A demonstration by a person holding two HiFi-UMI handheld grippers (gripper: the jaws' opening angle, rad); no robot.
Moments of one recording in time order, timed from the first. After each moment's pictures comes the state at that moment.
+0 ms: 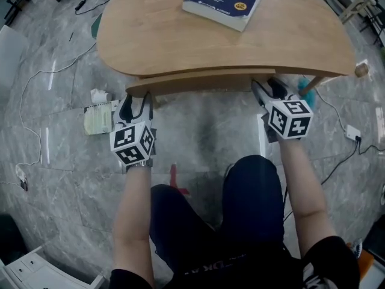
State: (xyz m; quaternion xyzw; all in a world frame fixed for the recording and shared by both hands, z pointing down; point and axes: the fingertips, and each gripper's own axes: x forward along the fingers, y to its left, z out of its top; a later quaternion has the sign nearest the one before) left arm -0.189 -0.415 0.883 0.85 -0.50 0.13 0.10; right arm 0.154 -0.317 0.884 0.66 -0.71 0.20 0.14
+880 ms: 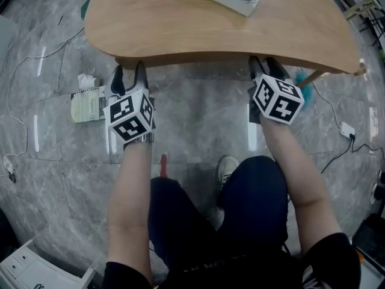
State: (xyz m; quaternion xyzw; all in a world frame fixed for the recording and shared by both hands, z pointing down) left arm -0.176 -0.453 0.885 0.81 -0.56 0.11 0.10; right arm 0.169 -0.354 0.887 0.76 -0.61 0.20 0.09
